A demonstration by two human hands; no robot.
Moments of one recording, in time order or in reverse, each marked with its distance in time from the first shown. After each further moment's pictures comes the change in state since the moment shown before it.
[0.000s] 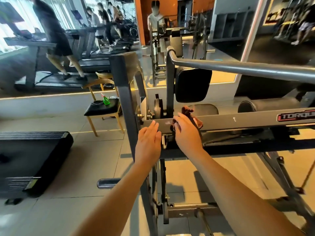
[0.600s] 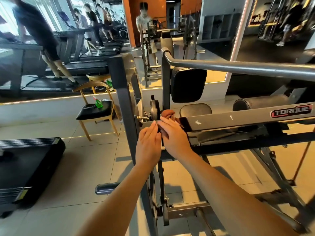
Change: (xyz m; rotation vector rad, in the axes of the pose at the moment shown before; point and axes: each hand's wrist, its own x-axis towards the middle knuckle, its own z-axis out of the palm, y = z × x) left_hand 0.003 -0.006 0.000 0.048 0.008 0.120; right_hand -0.010 -0.023 0.024 -0.017 -0.083 -0.187
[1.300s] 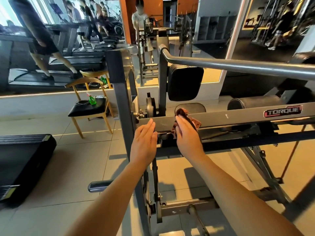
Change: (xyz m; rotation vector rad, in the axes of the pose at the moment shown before) left_hand -0.003 -0.011 0.003 -0.008 -0.018 -0.004; right_hand -0.020 0.032 -0.025 0.012 0.135 0.216
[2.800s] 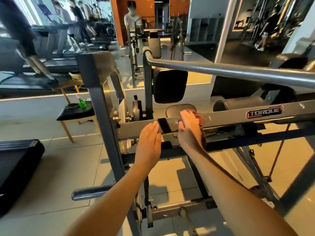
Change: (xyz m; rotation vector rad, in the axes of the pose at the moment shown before) left_hand 0.012 0.056 0.043 -0.206 -0.002 0.066; right_hand 0.028 0.036 -0.043 -0.003 0.088 0.213
